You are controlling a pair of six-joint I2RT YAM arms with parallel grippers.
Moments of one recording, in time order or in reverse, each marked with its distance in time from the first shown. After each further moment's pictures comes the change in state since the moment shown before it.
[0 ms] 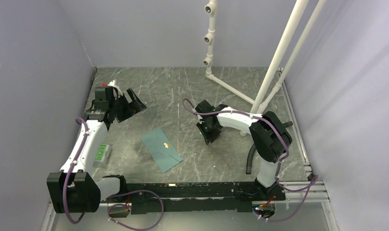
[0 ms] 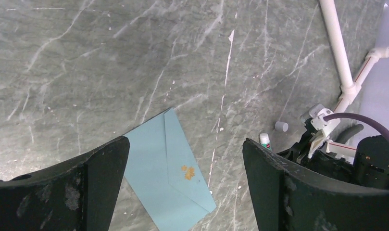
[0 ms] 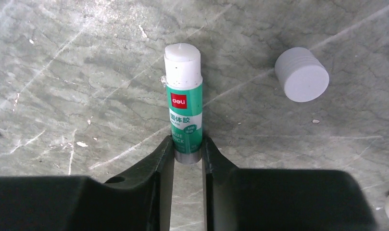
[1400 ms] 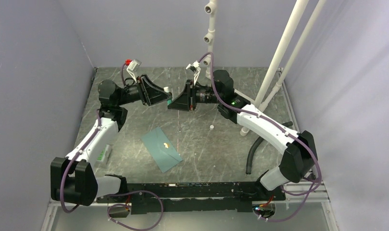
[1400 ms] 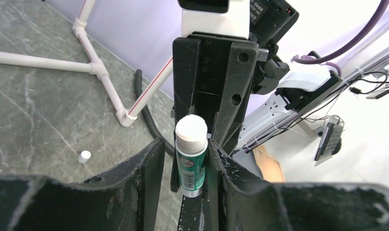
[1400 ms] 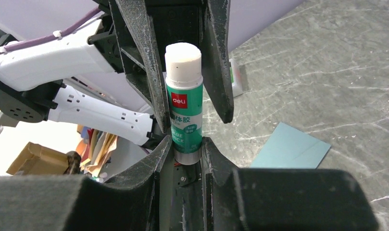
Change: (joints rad) left arm -0.181 0.078 -0.058 1.189 0.847 -0.455; right arm -0.004 -0.331 0.109 0.829 -0.742 0.397
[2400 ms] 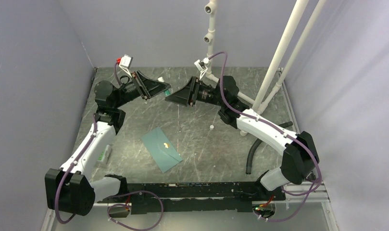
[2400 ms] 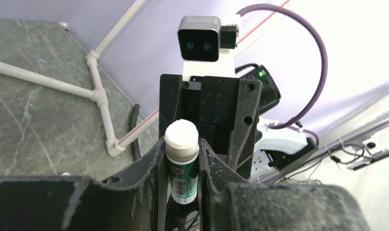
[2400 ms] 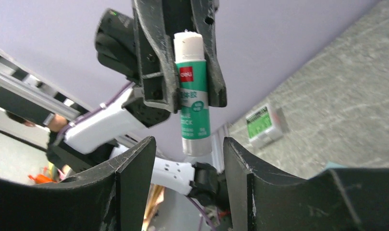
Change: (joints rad) left arm -0.029 -0.069 0.021 -0.079 -0.227 -0.137; right arm 0.001 -0.018 -0.113 0.335 0.113 0.359
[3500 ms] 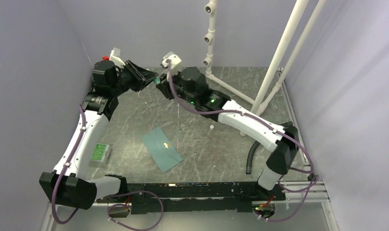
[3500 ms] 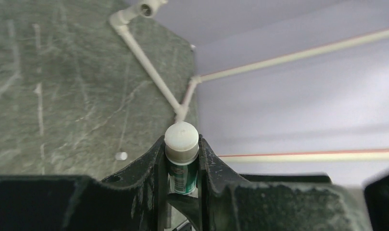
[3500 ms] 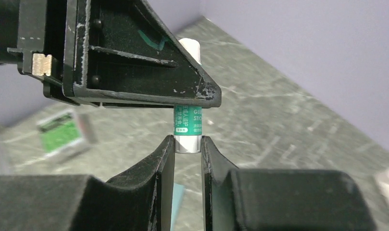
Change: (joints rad) left arm 0.015 0.034 0.362 -0.857 -0.472 0.094; right arm 0.197 0.172 0.468 -0.565 0.646 -0.850
